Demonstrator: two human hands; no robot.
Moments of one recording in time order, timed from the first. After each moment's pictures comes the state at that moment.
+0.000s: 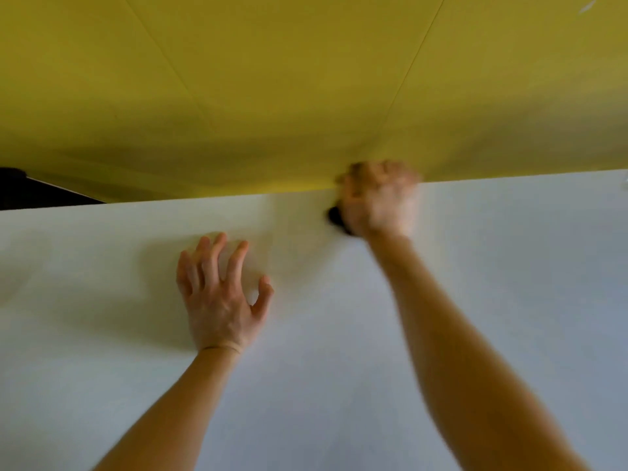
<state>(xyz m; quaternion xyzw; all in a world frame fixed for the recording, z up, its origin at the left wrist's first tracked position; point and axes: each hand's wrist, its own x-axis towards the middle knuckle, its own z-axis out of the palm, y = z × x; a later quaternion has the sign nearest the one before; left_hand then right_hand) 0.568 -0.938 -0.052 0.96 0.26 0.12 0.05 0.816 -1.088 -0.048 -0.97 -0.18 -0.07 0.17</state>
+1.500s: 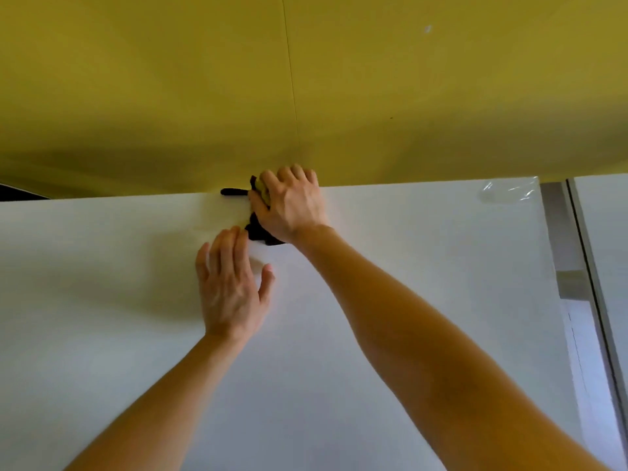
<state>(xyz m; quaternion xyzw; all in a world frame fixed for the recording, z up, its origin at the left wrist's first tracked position) 0.685 -1.139 -0.034 0.96 0.26 0.06 0.02 0.866 -1.177 -0.035 -0.90 -0.38 0.01 0.23</state>
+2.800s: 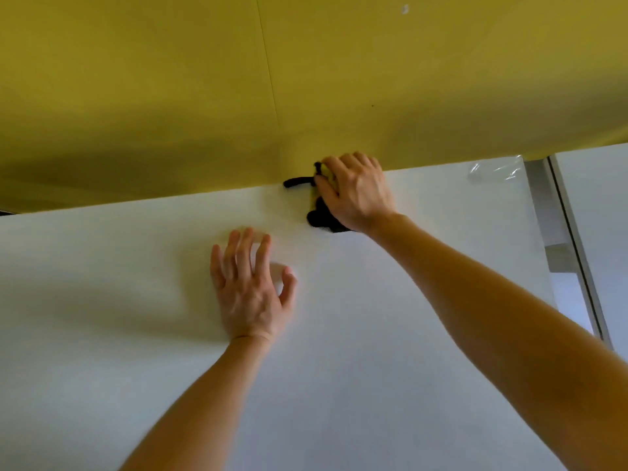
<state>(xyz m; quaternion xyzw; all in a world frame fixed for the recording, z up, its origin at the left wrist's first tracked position) 0.697 -1.173 -0.050 0.96 0.24 0.12 0.08 0.929 -1.290 -0.040 -0.92 -0.36 -0.03 0.18</state>
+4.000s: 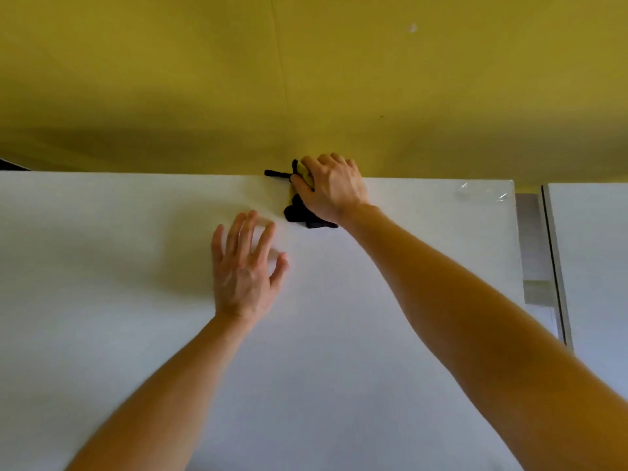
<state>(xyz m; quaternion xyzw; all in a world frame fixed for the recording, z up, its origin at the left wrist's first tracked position) 0.710 -1.190 -0.040 0.97 0.21 0.09 0.03 0.938 -1.273 -0.033 -0.89 -0.41 0.09 0.16</state>
